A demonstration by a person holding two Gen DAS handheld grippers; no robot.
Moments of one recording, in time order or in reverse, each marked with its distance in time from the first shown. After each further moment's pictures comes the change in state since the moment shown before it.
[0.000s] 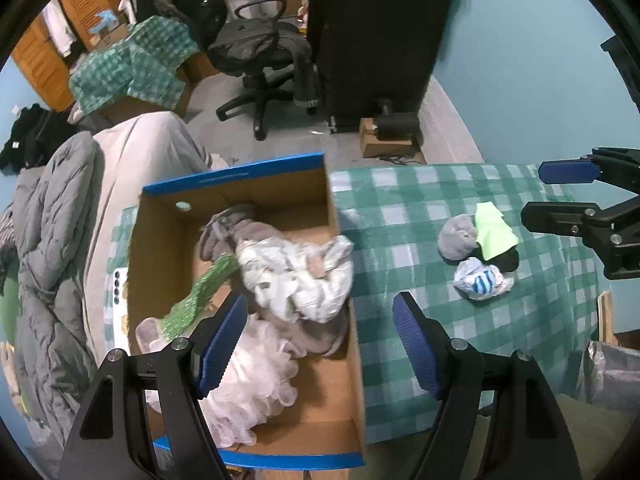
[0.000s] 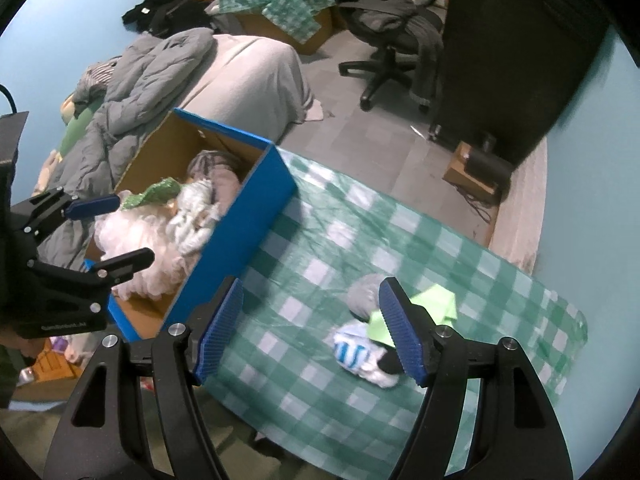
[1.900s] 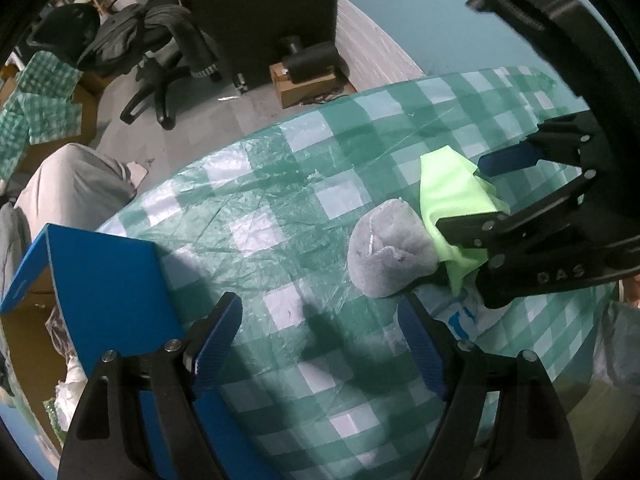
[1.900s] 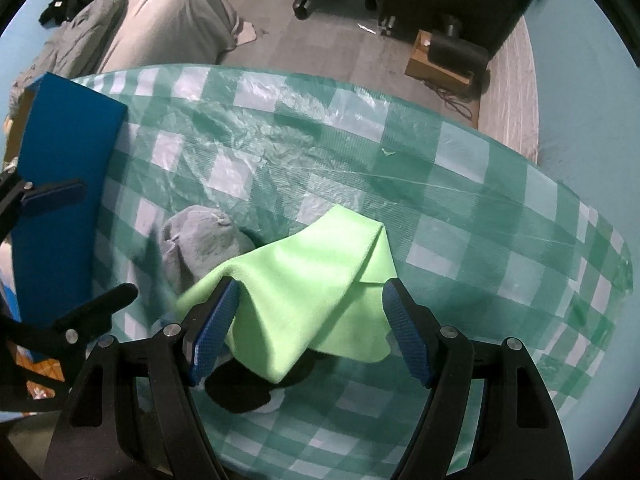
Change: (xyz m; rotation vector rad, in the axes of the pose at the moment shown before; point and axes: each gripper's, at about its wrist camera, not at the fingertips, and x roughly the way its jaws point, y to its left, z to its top) left arm 0.147 -0.136 0.050 0.290 0.211 -0.110; right arm 0.136 -0.140 -0.044 0.199 0.286 -0.033
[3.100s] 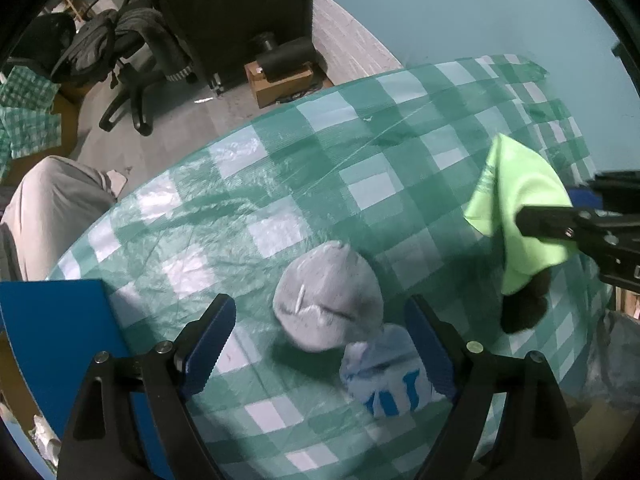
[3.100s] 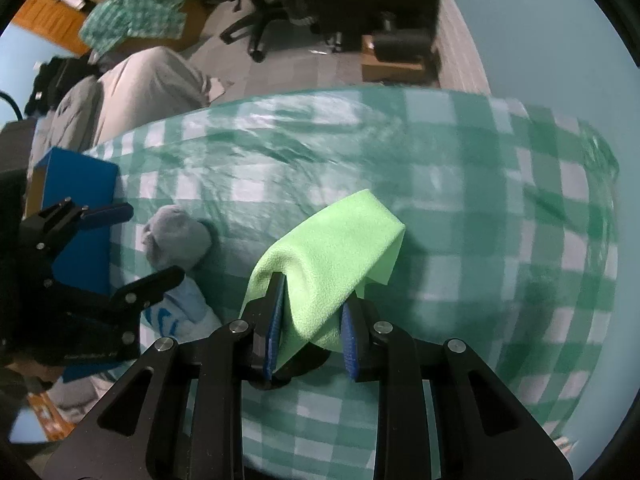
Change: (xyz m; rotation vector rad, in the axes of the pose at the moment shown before) left arm 0.023 -0.039 0.026 0.045 0.014 -0.025; right arm -0.039 -0.060 -0.069 0.280 -0.150 0.097
